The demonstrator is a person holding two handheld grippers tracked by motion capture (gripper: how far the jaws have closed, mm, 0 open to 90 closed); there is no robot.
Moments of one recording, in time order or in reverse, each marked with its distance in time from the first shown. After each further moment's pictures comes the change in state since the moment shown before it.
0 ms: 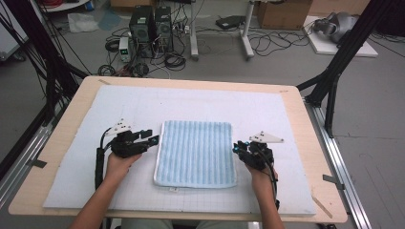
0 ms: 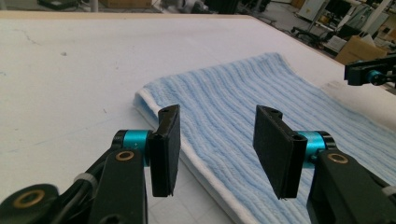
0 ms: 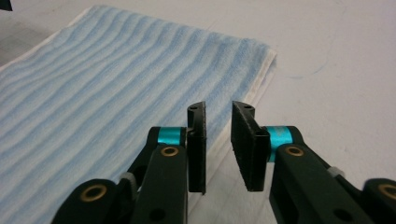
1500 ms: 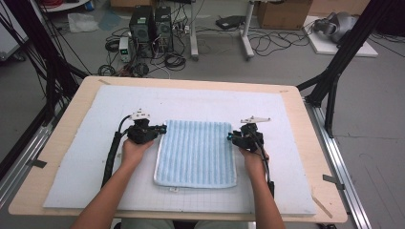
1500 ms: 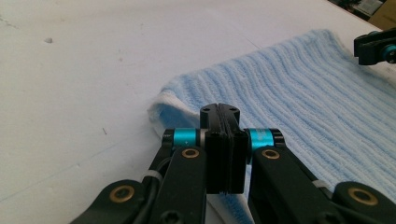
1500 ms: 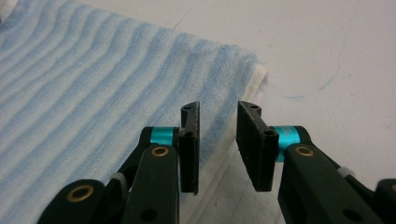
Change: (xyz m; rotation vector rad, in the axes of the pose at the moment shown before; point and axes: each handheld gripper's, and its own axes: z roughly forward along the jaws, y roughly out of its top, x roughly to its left) left arm 0.012 0.014 0.054 0.138 0.063 0.018; right arm -0.022 0.027 0.055 0.123 -0.016 0.039
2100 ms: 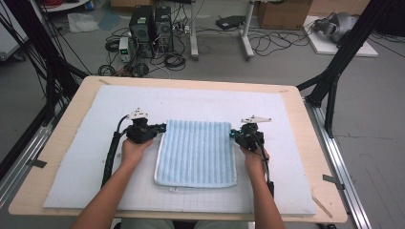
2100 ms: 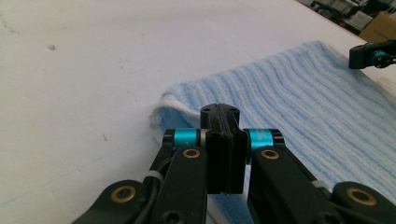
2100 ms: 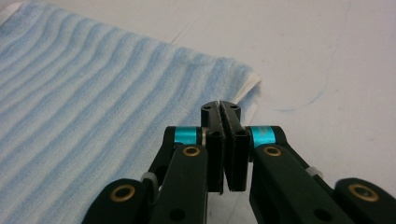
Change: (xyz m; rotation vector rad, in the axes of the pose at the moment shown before) left arm 0.002 0.002 -0.003 -0.049 -0.010 -0.024; right arm 0.000 0.002 -0.004 -0.056 -0.013 -0.014
